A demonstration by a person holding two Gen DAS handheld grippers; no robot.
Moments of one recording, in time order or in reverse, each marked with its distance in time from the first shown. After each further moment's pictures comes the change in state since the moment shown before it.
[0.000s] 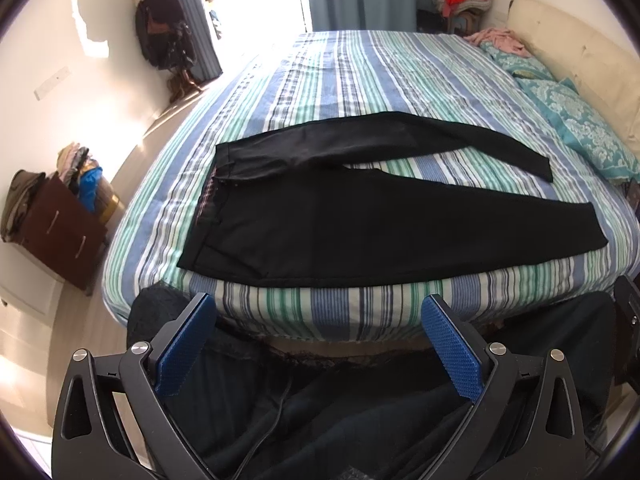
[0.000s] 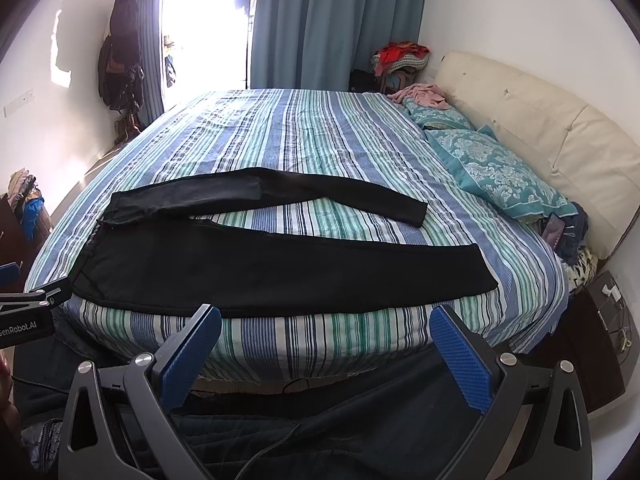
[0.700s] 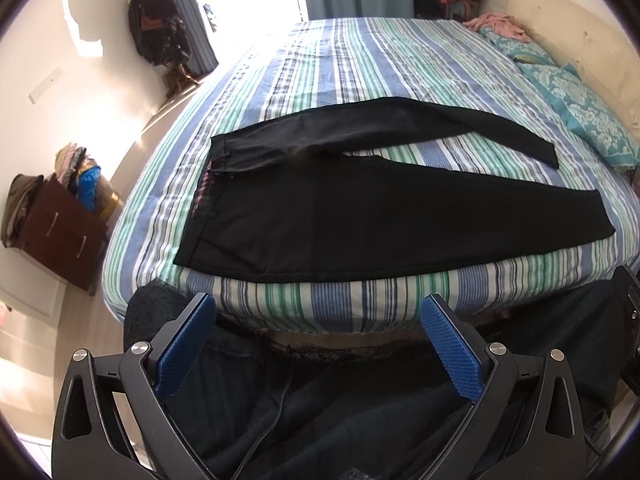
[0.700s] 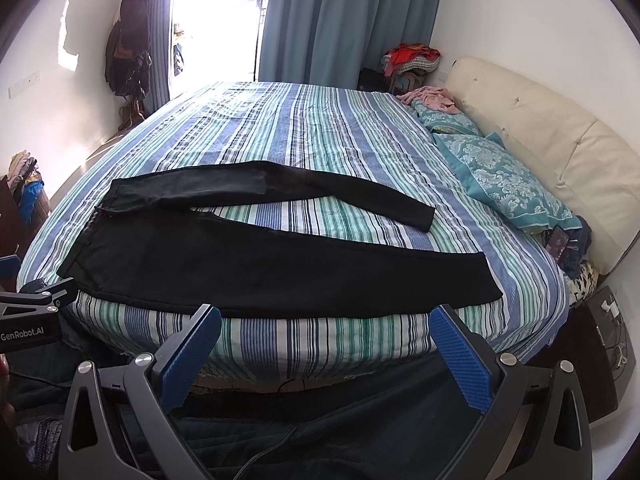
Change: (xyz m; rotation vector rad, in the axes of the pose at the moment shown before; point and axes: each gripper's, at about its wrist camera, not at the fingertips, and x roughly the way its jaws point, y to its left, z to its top) left arm 0.014 -0.003 0.003 0.029 0.039 0.010; right arm 0.015 0.014 0.004 -0.055 0.013 -0.006
